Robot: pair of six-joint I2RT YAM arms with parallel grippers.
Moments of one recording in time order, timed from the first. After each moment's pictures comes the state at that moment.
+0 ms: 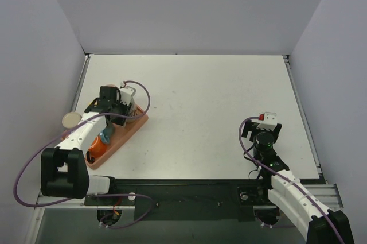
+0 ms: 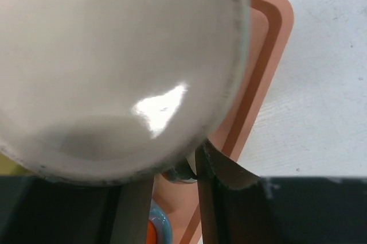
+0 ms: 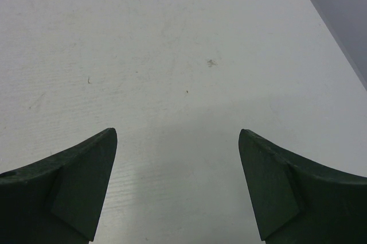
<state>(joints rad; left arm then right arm) -0.10 1.34 0.86 -0.48 0.04 0.30 0.32 0.66 0.05 0.33 0.52 0.07</state>
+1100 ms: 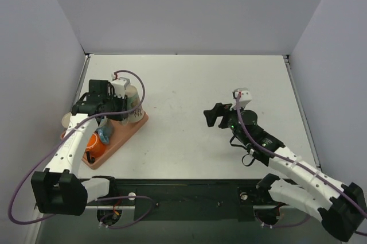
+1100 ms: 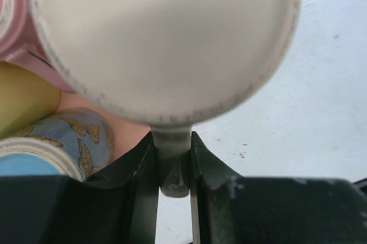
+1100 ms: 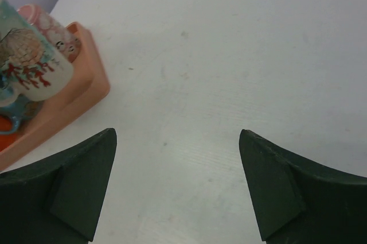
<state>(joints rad) -0.08 1.20 1.00 -0.71 0.19 0.15 0.63 0.84 0.53 0.07 0.22 0.37</state>
